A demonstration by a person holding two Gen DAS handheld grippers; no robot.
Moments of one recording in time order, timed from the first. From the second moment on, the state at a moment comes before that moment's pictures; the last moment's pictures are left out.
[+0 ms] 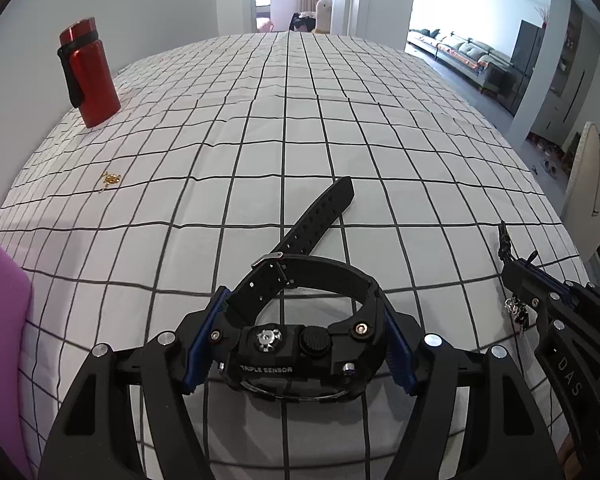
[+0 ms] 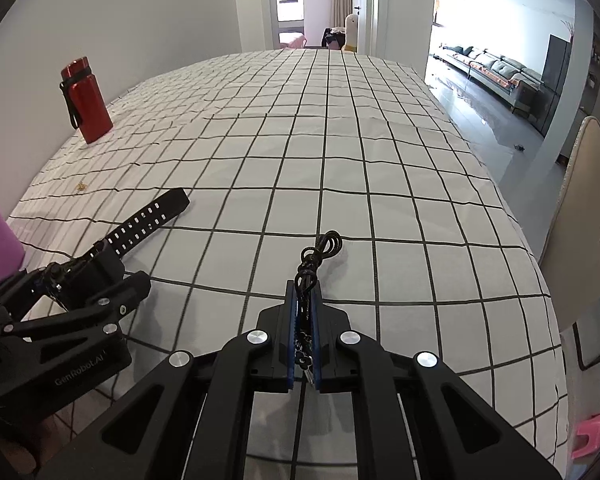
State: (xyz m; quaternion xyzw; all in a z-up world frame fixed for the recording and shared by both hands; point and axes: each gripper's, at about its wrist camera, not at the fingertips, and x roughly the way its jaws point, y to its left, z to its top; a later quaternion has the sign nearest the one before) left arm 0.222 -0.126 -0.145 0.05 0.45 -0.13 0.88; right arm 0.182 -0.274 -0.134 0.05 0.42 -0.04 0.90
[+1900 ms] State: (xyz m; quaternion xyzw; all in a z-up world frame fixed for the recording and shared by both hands) left arm 0.064 0.183 0.093 -0.03 0.35 0.06 0.94; right arm 0.112 0.031 0.089 0.01 0.32 0.27 0.91
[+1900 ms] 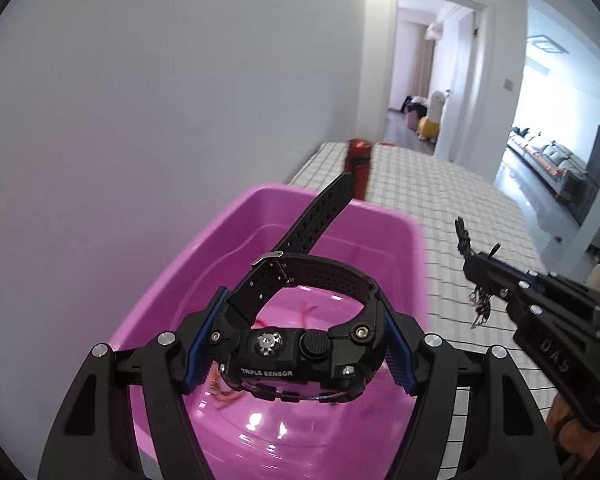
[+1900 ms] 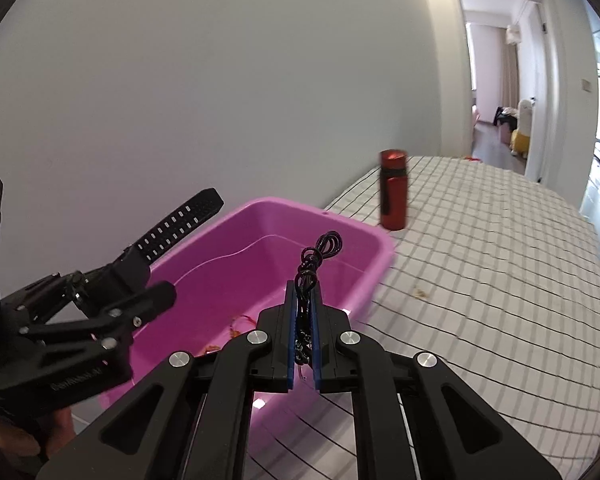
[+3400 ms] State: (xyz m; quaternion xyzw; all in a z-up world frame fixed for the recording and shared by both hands) left arm 0.114 0.249 0.055 -0.07 0.46 0.09 0.88; right arm 0.161 0.093 0.050 -0.03 0.46 0.21 0.86
